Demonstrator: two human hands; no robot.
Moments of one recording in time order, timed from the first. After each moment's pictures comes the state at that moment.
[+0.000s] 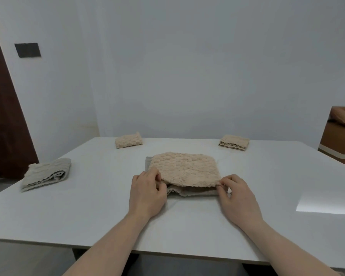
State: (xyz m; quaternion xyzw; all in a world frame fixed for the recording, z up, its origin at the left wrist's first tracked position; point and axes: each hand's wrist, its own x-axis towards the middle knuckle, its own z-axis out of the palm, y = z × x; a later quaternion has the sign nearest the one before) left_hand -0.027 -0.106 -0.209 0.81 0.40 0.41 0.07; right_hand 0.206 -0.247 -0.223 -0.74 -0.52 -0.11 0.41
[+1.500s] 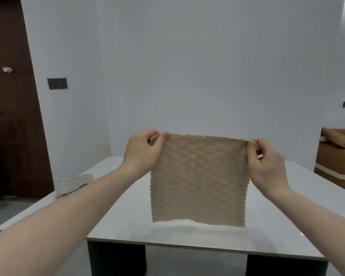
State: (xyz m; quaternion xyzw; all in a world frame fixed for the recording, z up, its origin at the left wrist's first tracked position) left_hand -0.105 -0.190 -0.009 0.77 0.28 0.54 0.17; right_hand 0.154 -0.349 -0.045 -0.61 -0.46 -0.15 0.62
